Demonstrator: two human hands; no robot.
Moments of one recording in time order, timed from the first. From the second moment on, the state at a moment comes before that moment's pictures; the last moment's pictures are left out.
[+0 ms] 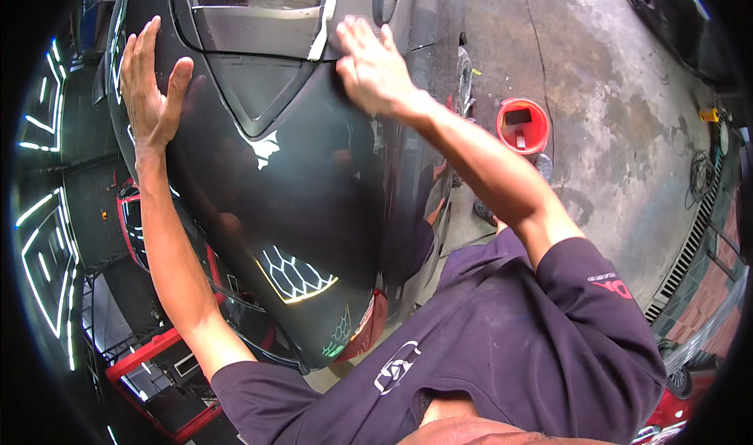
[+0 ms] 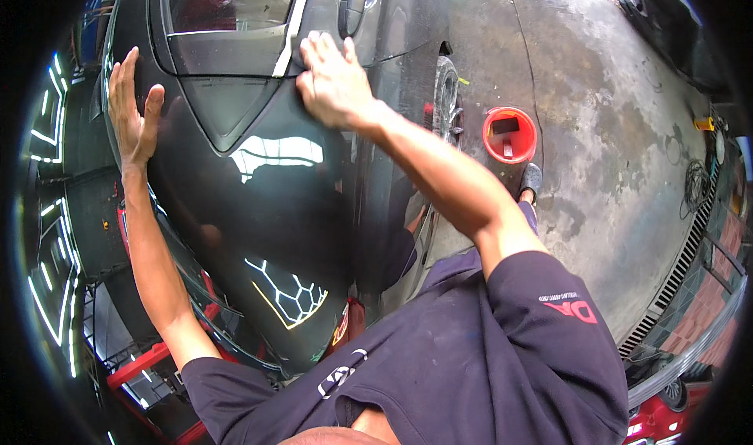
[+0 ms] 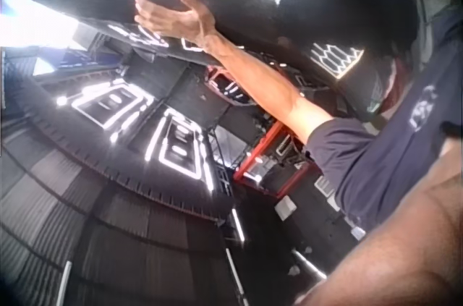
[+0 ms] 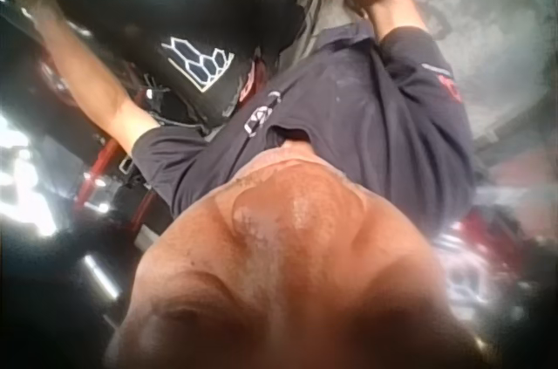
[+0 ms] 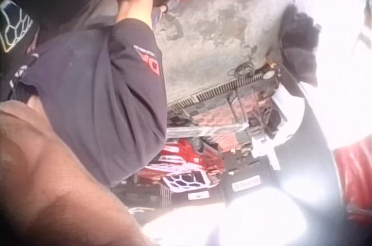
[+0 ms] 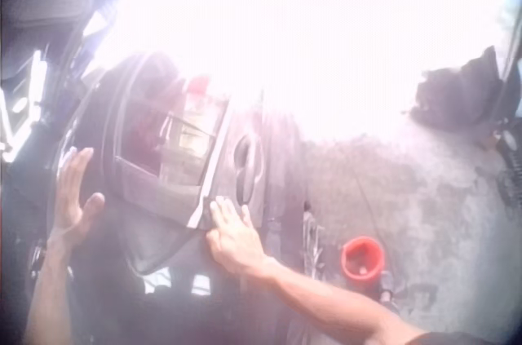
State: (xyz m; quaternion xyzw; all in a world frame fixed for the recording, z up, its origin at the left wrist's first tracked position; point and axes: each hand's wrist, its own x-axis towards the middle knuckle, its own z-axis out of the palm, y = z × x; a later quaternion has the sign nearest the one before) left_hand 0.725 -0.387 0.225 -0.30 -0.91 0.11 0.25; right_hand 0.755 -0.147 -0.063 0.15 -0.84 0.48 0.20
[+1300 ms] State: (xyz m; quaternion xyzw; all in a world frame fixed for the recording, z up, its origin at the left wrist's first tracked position) left_hand 0.729 -0.378 0.233 -0.29 -0.92 0.14 0.24; right_hand 0.690 -0.160 -0.048 0.06 -0.82 0.55 0.12
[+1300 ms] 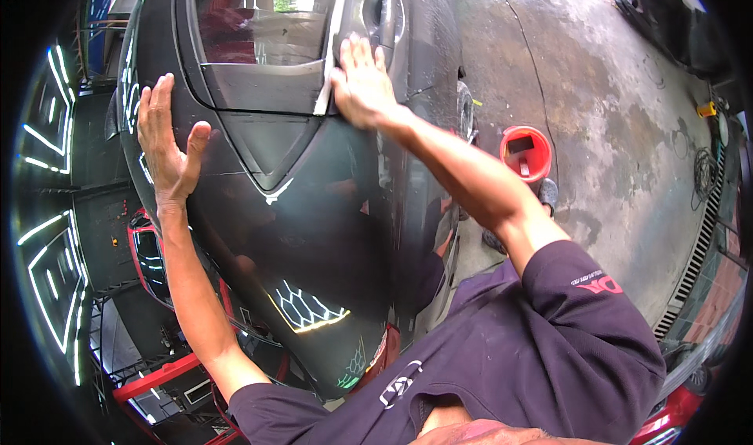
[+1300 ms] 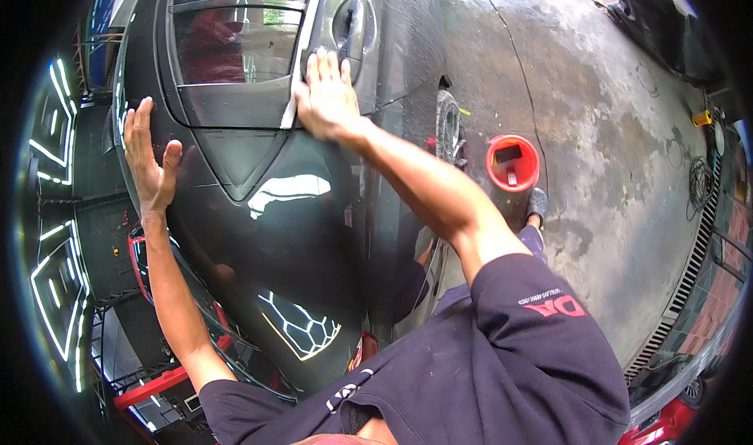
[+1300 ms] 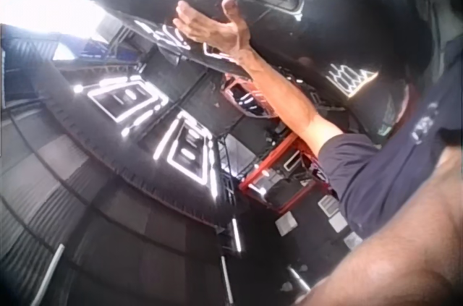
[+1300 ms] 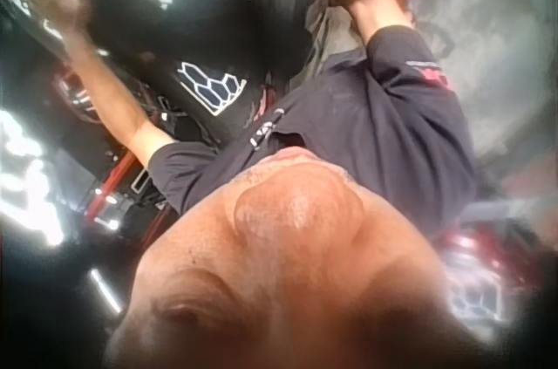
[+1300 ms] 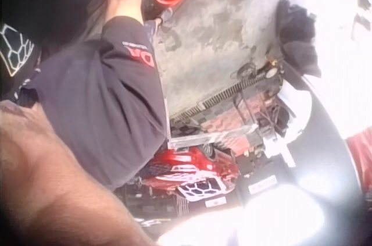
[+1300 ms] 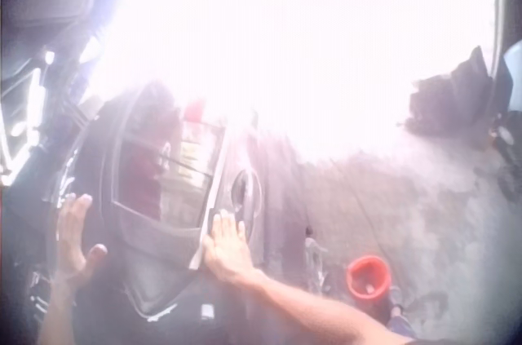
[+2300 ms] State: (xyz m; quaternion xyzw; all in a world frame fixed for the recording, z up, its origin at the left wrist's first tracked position) left_hand 0.725 -0.376 0.232 -0.30 -0.92 0.12 0.23; right_hand 0.608 -0.158 -0.050 0.02 -0.81 0.57 0.15
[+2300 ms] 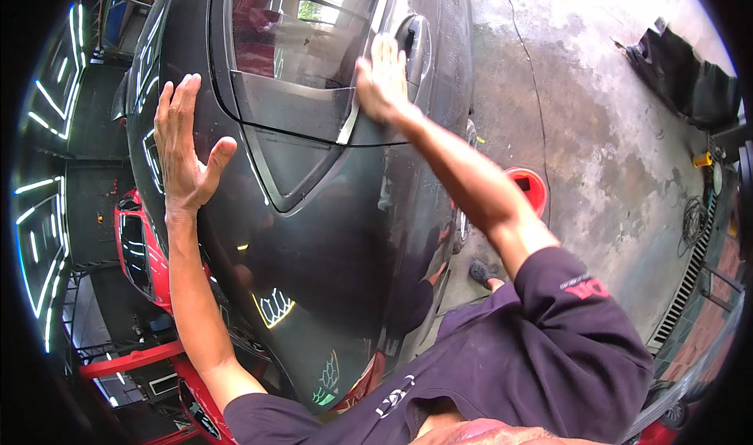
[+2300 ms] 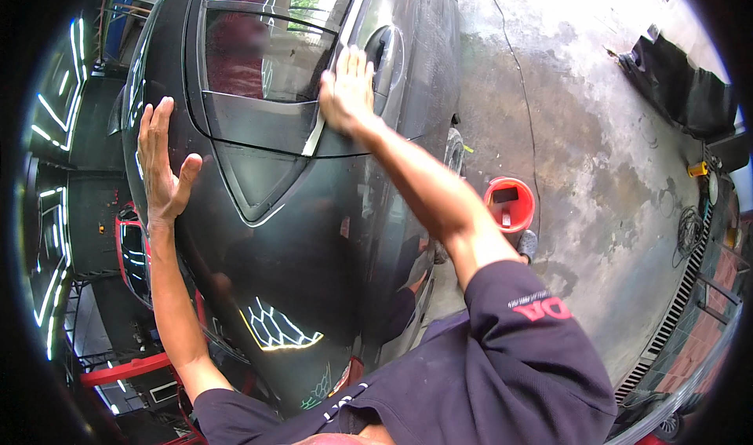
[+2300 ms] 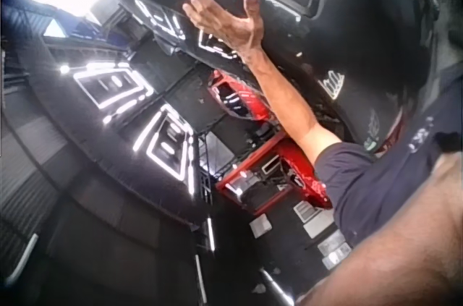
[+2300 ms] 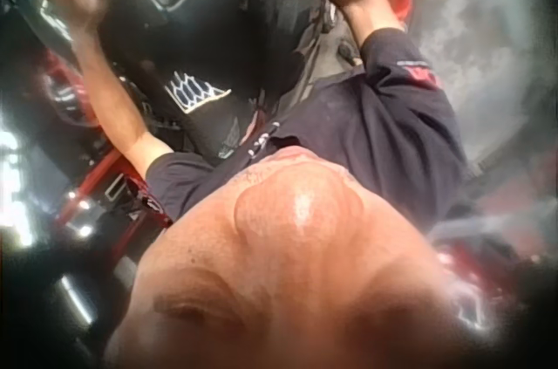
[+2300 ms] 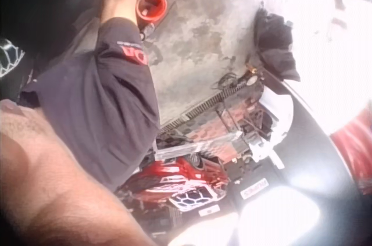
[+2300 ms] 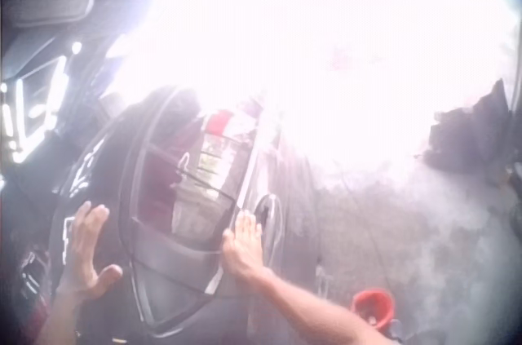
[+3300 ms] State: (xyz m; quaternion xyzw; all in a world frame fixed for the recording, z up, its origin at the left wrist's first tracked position) left_hand 0.731 -0.379 0.234 -0.27 -0.93 0.14 0.21; right_hand 0.647 -0.170 -0.054 0.05 -0.83 0.54 0.17
